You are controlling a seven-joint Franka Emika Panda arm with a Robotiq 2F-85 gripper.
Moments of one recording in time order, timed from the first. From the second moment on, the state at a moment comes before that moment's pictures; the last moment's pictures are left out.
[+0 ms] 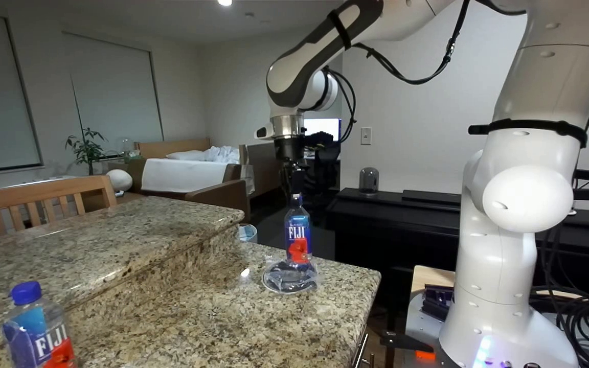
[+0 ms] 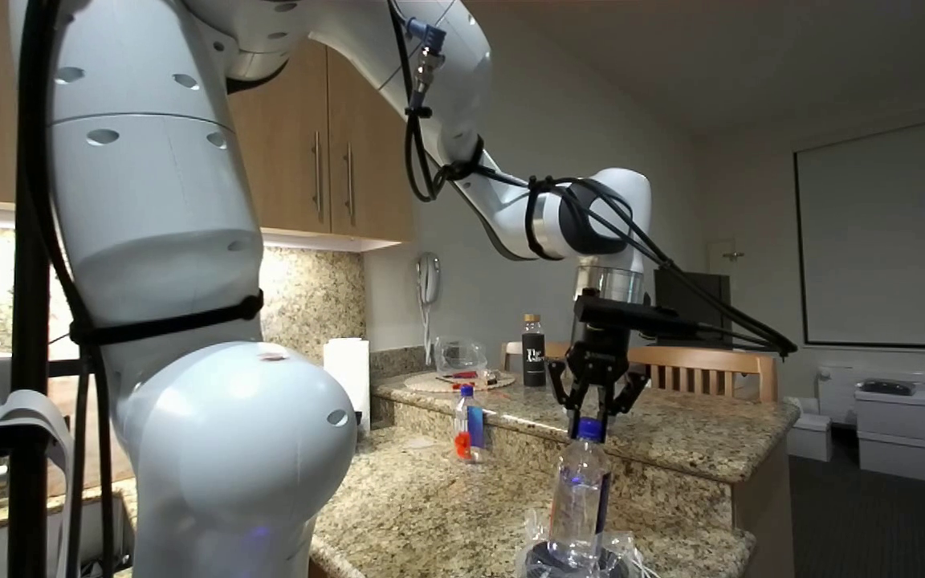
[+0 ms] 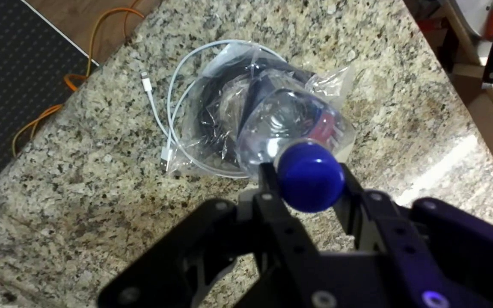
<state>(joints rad) 0.00 -0.23 -0.18 -2.38 0.08 2.03 -0.99</state>
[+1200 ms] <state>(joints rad) 0.00 -0.35 -0.24 -2.52 0.09 2.15 -1.11</state>
